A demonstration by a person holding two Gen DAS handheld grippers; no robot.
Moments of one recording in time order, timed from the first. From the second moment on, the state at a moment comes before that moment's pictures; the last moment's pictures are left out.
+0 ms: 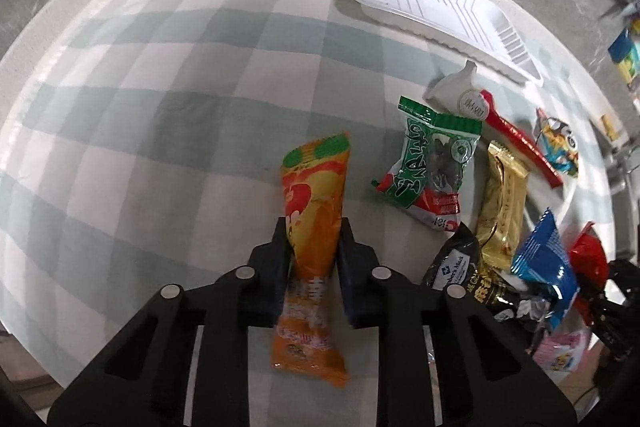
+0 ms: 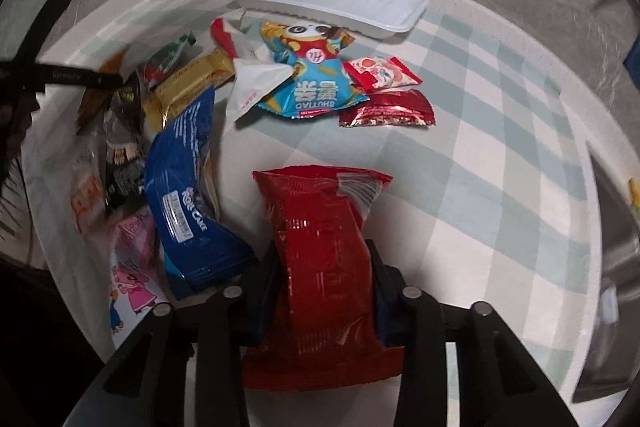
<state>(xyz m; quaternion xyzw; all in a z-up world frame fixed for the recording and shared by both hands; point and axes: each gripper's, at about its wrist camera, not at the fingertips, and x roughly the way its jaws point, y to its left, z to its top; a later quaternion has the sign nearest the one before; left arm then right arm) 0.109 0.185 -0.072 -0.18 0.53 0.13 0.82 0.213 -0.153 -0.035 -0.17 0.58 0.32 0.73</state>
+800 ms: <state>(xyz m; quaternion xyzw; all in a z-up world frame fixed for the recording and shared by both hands) 0.199 0.194 0.004 -0.18 0.48 0.03 0.86 0.317 -0.173 0.002 0.11 0.59 0.33 0.73</state>
